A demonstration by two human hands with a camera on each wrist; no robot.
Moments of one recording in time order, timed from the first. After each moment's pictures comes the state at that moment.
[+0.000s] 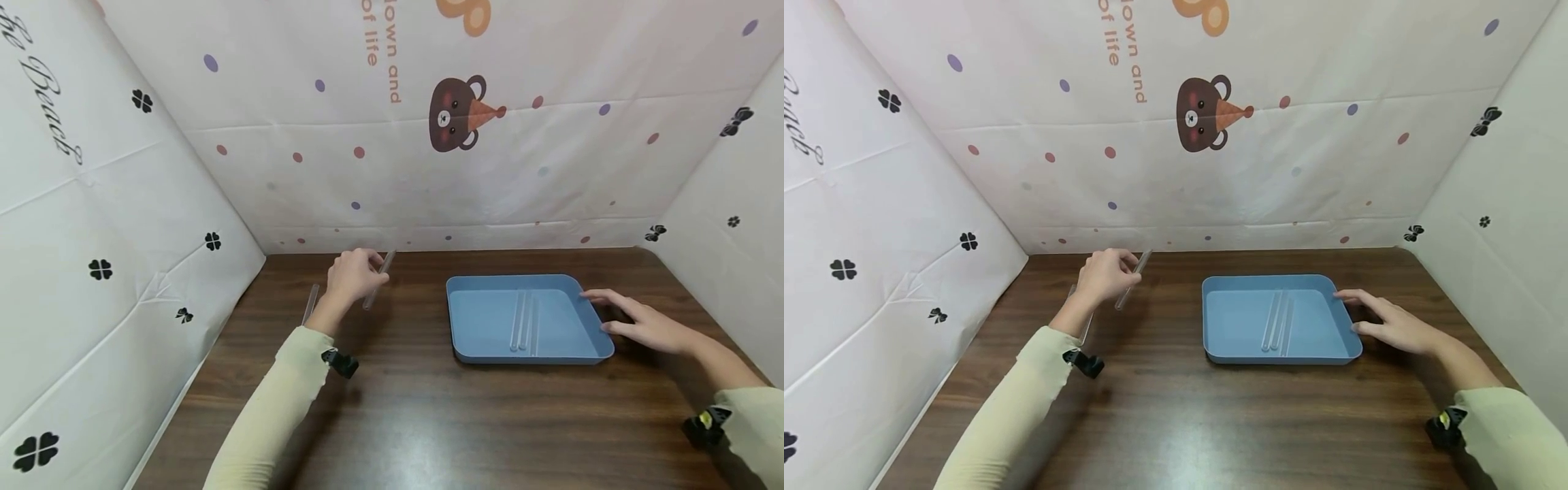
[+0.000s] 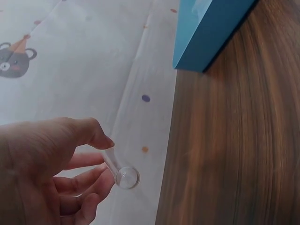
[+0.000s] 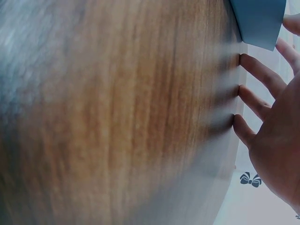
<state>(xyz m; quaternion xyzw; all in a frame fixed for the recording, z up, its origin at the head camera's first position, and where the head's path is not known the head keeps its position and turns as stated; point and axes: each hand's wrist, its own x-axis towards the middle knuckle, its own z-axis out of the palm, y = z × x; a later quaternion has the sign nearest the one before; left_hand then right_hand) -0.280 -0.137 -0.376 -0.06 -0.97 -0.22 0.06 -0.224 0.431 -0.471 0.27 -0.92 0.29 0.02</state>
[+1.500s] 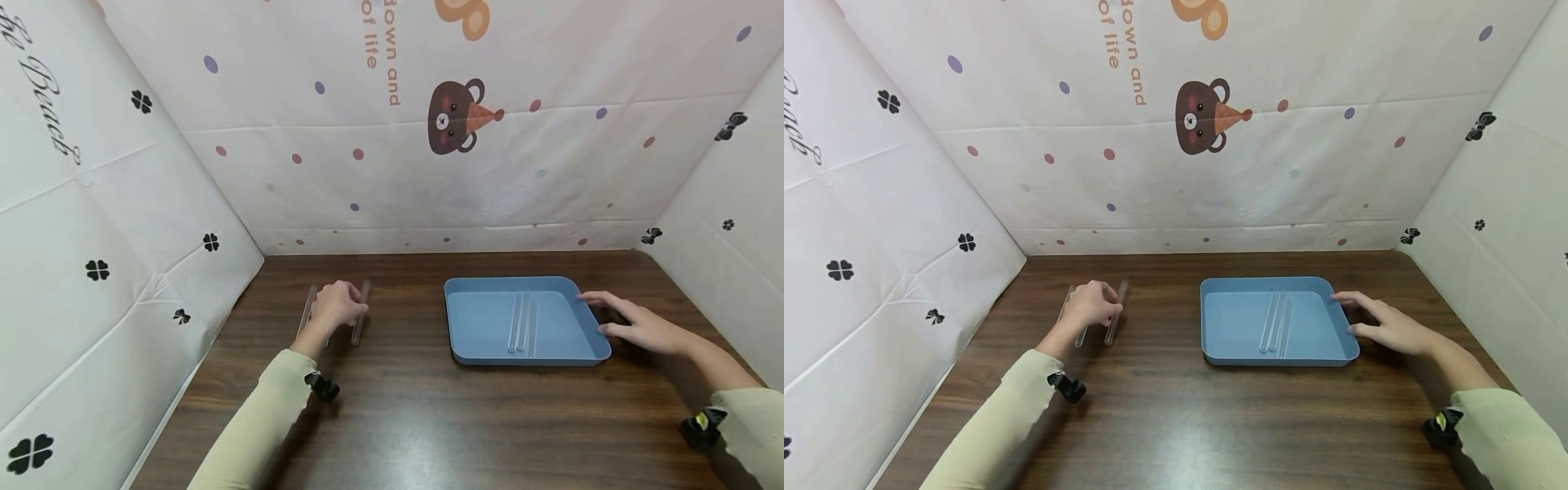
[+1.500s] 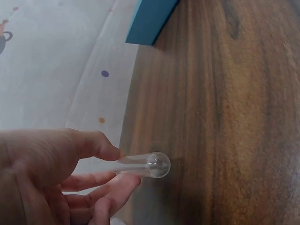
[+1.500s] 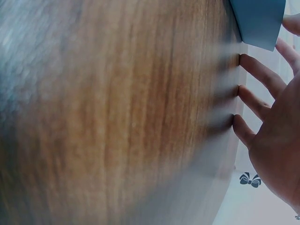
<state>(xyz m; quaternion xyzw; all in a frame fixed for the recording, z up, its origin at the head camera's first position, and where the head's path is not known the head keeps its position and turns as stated) -0.281 -0.181 -0.443 0.03 -0.97 -0.25 -0.05 -0.222 0.427 -0.464 0.26 -0.92 0.29 0.01</state>
